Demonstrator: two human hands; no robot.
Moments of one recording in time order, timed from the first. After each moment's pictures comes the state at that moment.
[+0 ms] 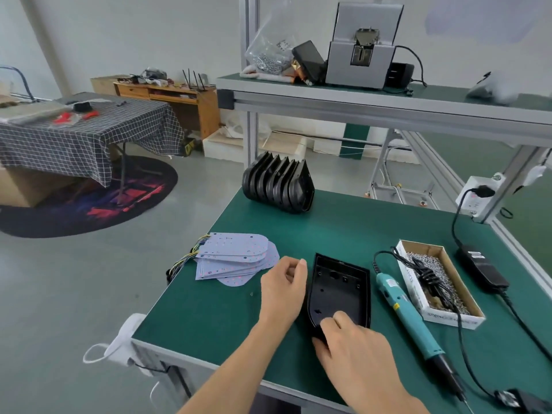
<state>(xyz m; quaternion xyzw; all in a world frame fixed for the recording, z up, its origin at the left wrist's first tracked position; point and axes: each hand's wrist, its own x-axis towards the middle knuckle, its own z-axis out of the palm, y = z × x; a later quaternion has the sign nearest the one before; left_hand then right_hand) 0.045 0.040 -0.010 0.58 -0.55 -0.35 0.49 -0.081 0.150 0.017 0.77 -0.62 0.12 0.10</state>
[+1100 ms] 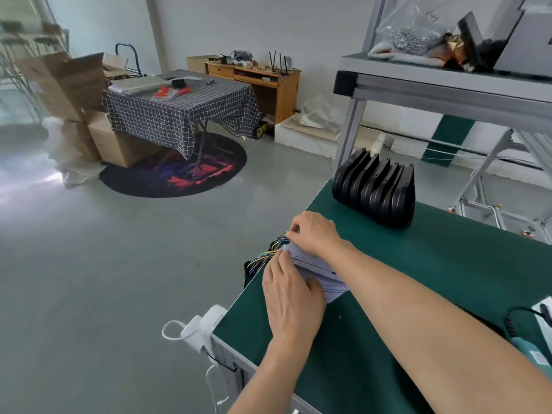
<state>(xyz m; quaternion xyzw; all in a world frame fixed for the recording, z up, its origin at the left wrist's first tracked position) 0.164 0.020 -0.024 0.76 -0.49 -0.13 0.42 0.132 -0.138 0.013 0.84 -0.54 0.06 -0.10</state>
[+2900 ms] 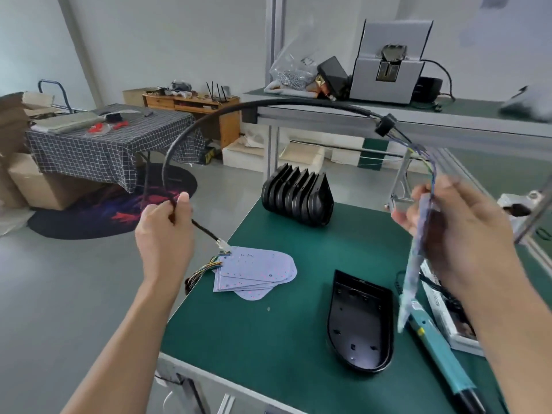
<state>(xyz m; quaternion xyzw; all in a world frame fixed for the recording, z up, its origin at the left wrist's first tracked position) 0.240 0.010 0.105 0.70 -0.46 0.00 0.55 -0.118 0.067 0.190 0.45 -0.37 0.69 -0.43</state>
